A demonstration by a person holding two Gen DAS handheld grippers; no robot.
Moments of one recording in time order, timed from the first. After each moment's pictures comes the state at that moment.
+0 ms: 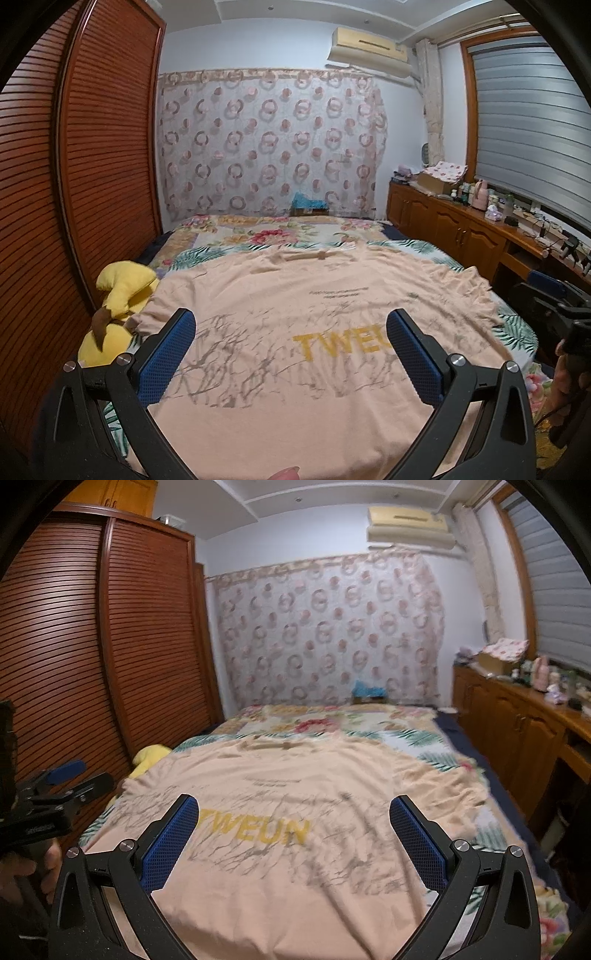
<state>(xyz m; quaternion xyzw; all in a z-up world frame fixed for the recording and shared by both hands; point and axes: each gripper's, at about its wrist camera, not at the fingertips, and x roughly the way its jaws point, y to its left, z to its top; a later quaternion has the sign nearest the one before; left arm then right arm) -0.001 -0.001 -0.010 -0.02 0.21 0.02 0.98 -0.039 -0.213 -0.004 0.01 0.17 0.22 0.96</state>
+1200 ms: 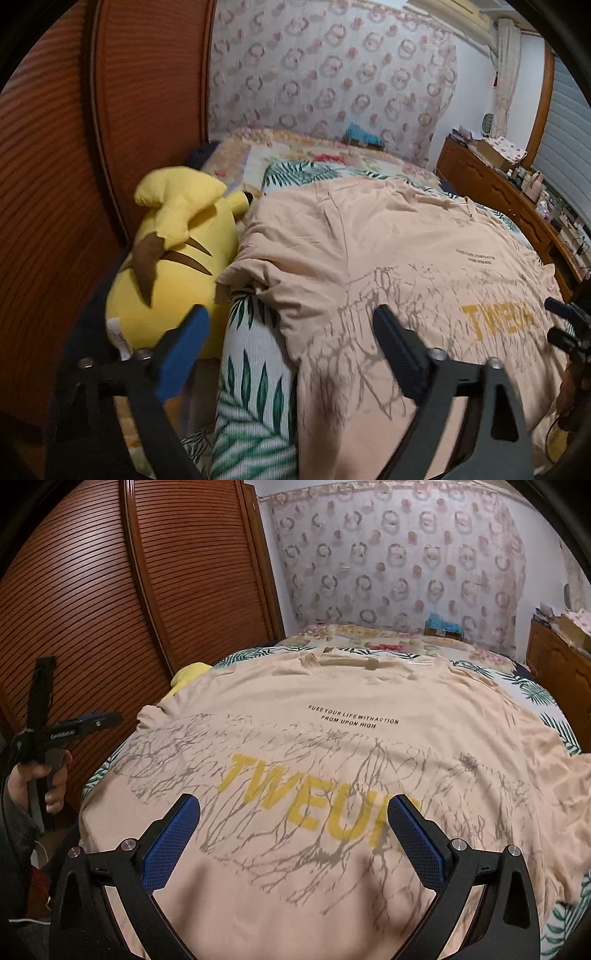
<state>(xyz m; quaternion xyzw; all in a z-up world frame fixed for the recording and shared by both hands) 0.086 0.187 -0.080 -0.11 0.37 0.06 0.92 0.093 -0.178 -0.012 -0.04 0.31 0.32 0.89</state>
